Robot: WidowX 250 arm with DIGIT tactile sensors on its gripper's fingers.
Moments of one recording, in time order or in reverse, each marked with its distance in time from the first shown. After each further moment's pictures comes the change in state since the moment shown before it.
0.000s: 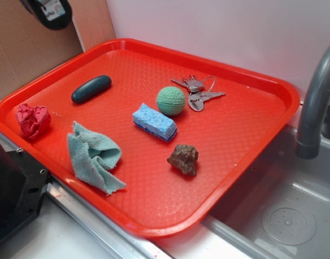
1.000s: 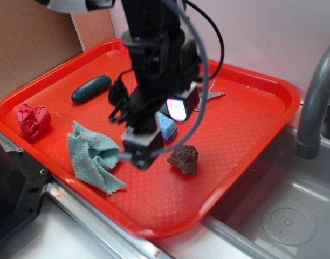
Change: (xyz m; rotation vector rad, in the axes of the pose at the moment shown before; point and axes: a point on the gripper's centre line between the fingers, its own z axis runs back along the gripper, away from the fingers) arm 0.014 -0.062 -0.149 -0.054 0.237 -1.067
